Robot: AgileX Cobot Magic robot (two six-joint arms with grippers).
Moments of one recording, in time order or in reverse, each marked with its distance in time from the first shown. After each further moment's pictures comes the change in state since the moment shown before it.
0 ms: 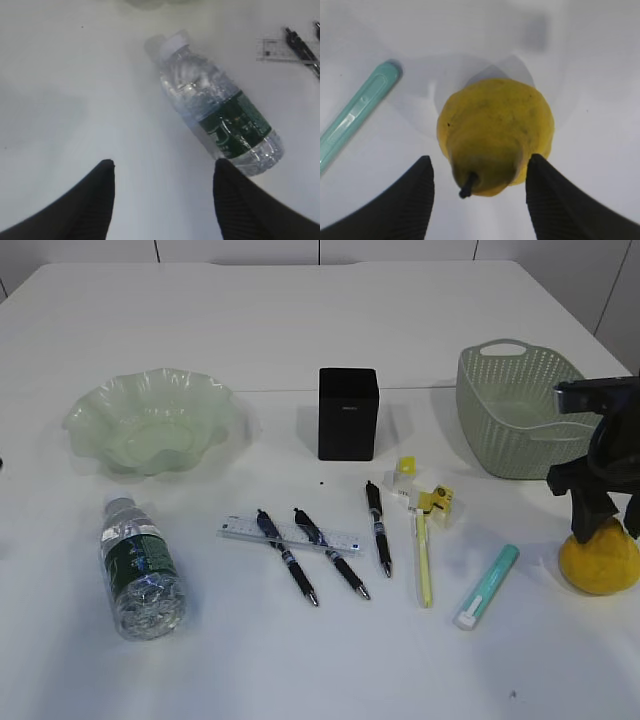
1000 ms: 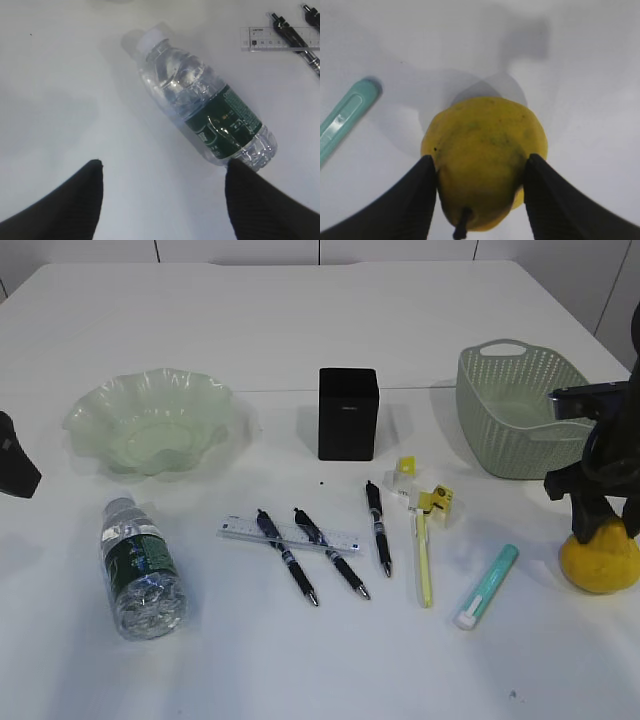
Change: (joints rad) left arm -0.069 0.058 -0.001 -0.004 -0.024 0.019; right arm 0.000 0.047 -0.012 -0.049 -0.036 0.023
